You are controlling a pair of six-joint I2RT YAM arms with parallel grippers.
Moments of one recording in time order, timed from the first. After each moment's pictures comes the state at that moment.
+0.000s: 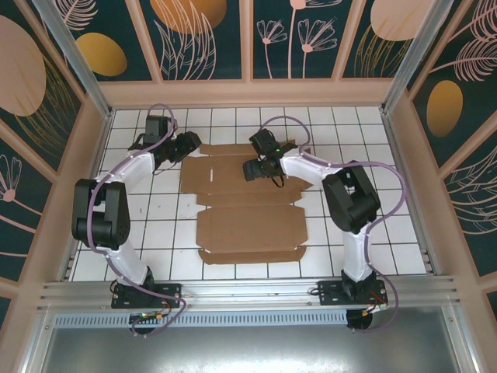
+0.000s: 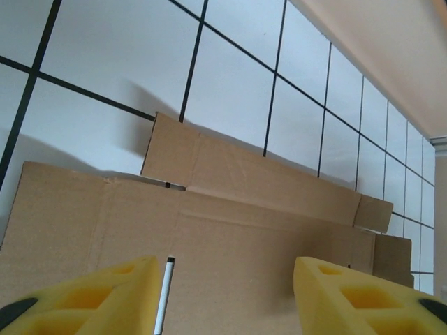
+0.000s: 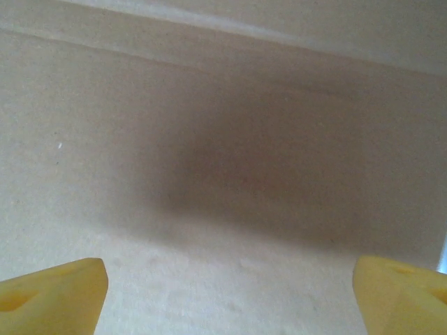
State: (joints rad) left arm -0.13 1.77 1.20 -0.21 0.37 -0.72; right arm 0.64 2.02 1.47 -0.53 0.11 0.31
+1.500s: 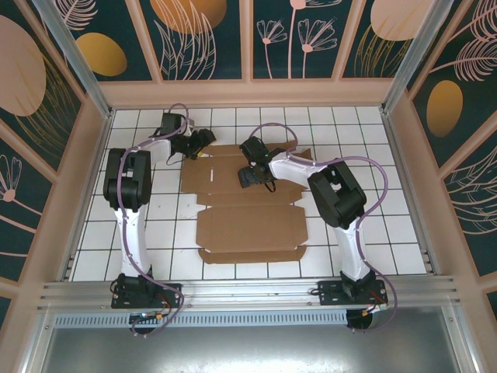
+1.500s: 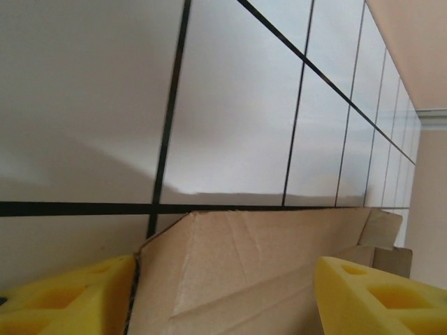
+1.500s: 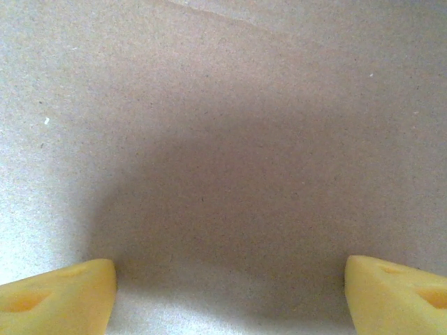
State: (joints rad) left arm -0.12 2.24 1.52 -0.12 0.63 -0.75; right arm 0.69 2.12 1.49 -0.51 0.13 0.31
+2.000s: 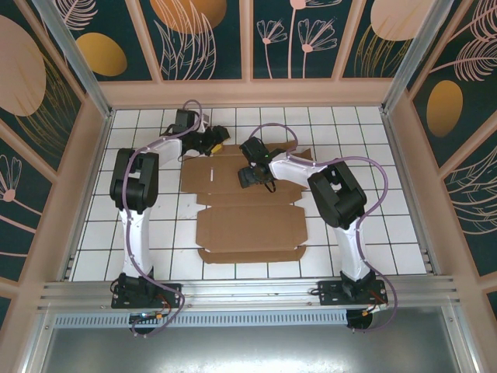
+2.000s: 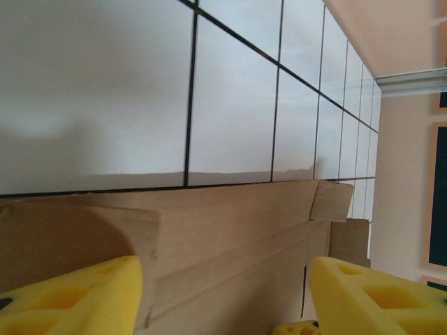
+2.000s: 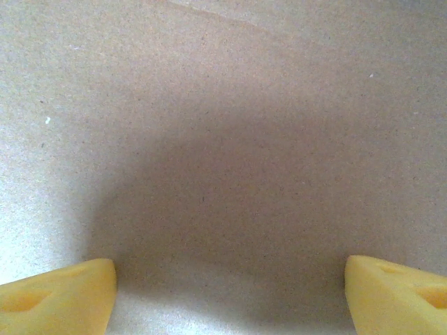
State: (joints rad) left arm -0.21 2.23 1.58 -0.10 0.66 -0.79; right arm 0.69 2.12 1.48 -0.49 0.13 0.31
